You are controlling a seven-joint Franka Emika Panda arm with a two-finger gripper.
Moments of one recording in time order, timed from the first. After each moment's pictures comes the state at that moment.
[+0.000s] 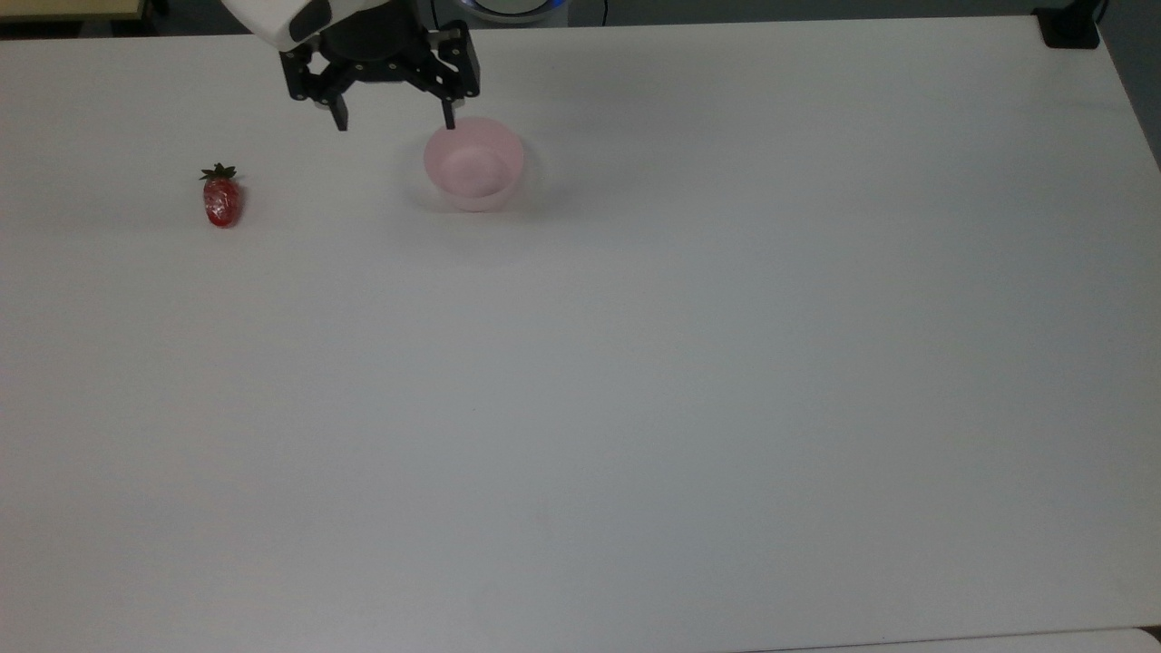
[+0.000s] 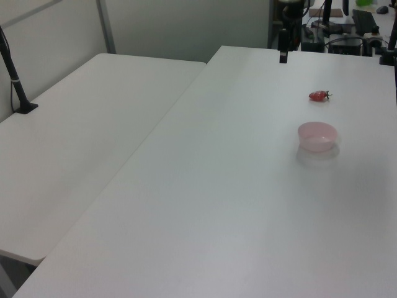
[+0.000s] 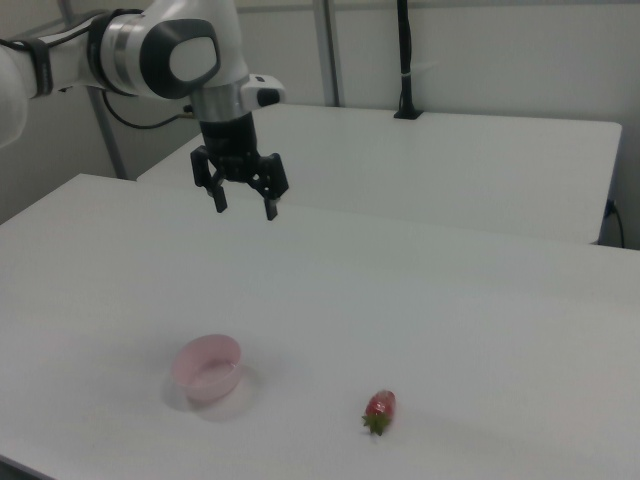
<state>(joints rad) -0.07 0.12 -0.01 -1.60 -0.01 1.72 -0.16</state>
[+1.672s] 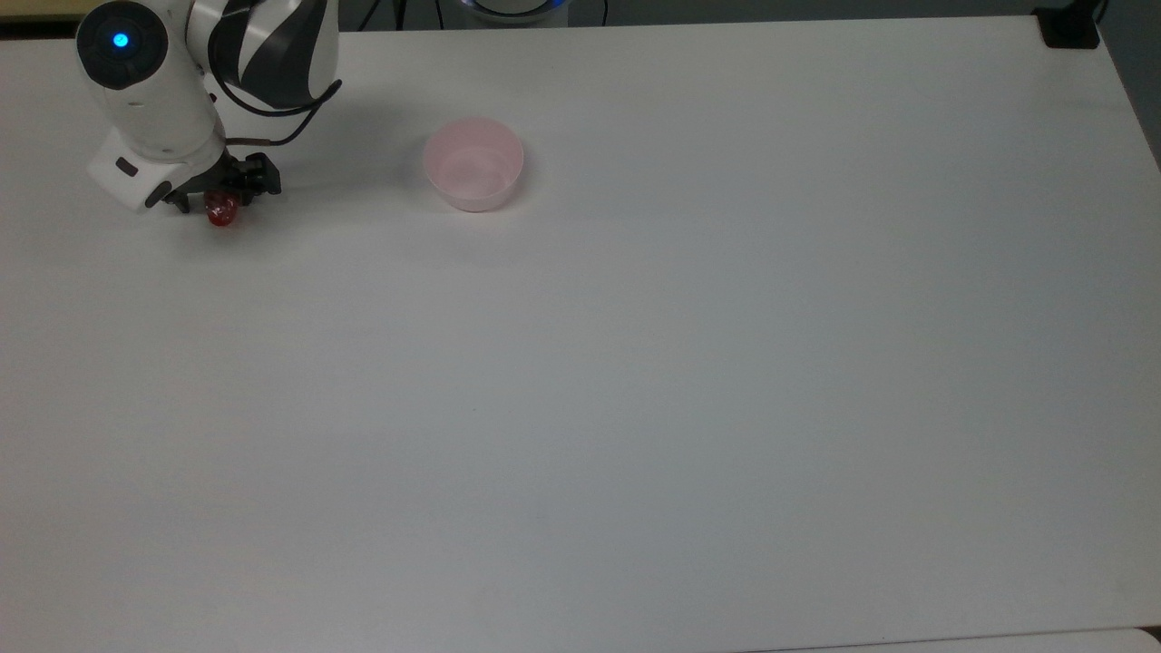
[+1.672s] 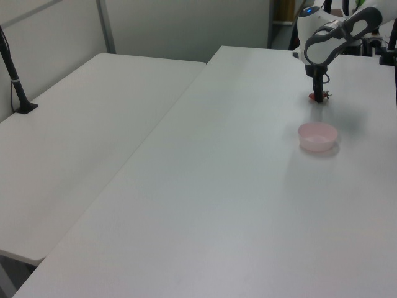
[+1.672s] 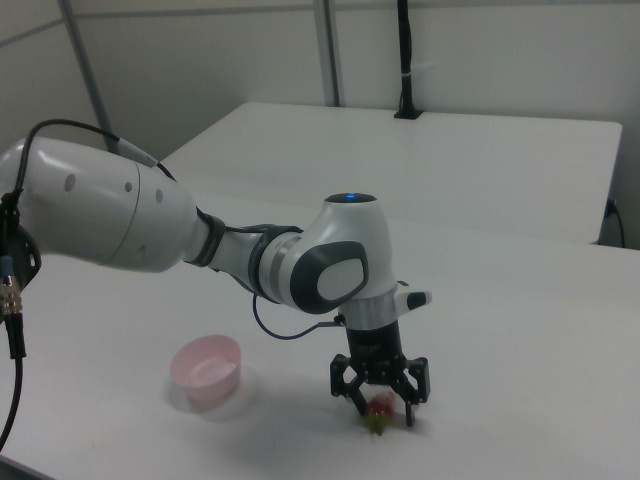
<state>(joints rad) -0.27 0.40 -0.21 -1.89 -0.22 2.19 -0.53</state>
